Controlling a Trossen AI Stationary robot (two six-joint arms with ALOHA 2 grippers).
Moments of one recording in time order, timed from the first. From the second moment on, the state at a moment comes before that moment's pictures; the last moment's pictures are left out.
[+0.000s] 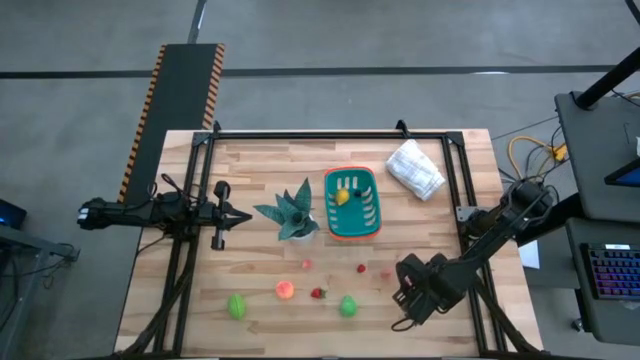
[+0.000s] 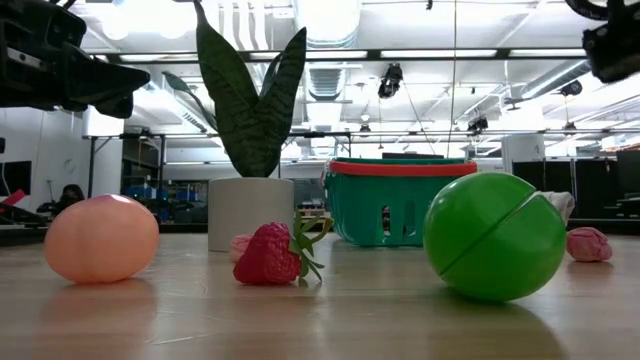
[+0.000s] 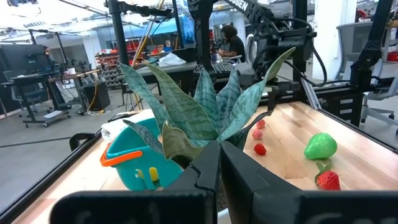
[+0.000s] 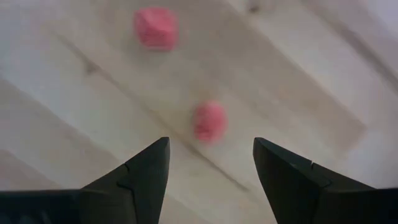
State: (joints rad) left arm -0.07 0.05 0.03 0.02 -0.06 0.14; right arm 0.78 1.76 1.03 -0.96 0.18 1.67
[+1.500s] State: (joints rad) left arm -0.07 0.05 0.03 0.02 -0.06 0.14; right arm 0.77 1.76 0.87 -0.75 0.21 1.67
